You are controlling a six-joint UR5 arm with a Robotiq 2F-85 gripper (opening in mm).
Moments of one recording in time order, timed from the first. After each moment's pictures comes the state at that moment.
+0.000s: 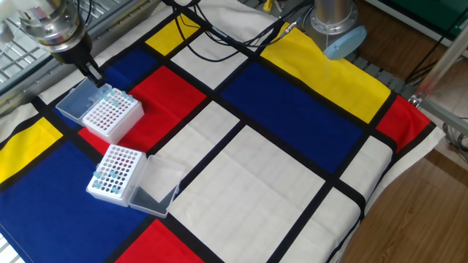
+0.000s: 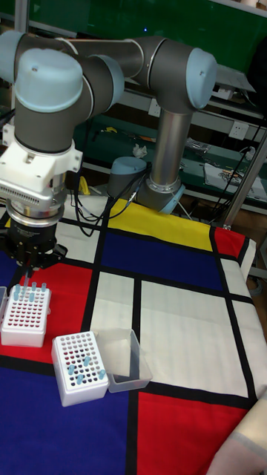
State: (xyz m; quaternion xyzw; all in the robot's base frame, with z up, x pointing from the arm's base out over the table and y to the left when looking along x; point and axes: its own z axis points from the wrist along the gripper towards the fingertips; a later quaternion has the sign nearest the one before) arm 0.585 -0.185 0.137 -0.07 -0.99 0.03 0.08
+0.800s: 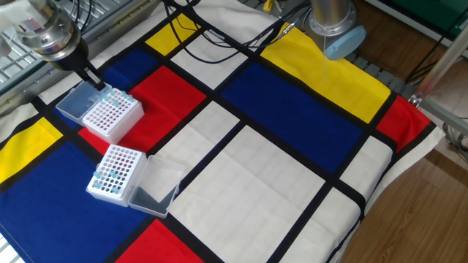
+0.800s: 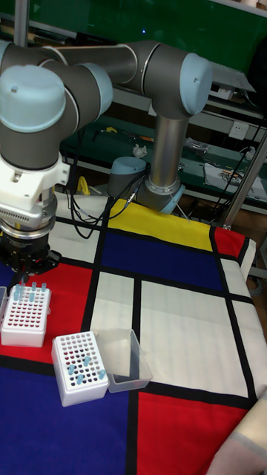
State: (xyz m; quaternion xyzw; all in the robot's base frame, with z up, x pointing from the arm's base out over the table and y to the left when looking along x) arm 0.583 -0.196 0.122 -0.05 -0.99 0.02 0.10
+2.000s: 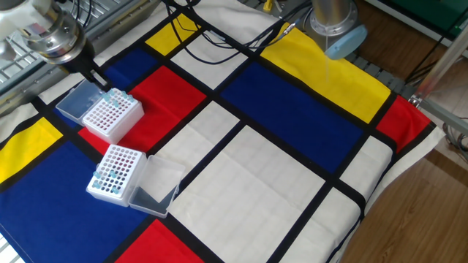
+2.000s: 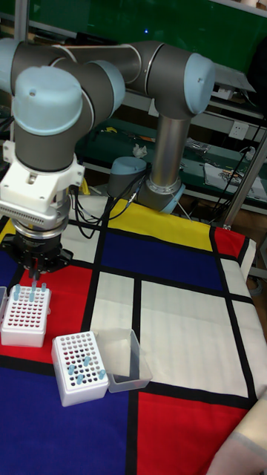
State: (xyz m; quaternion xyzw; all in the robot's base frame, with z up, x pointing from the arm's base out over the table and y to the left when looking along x) arm 0.577 -0.171 0.131 -0.06 -0.99 0.02 0.11
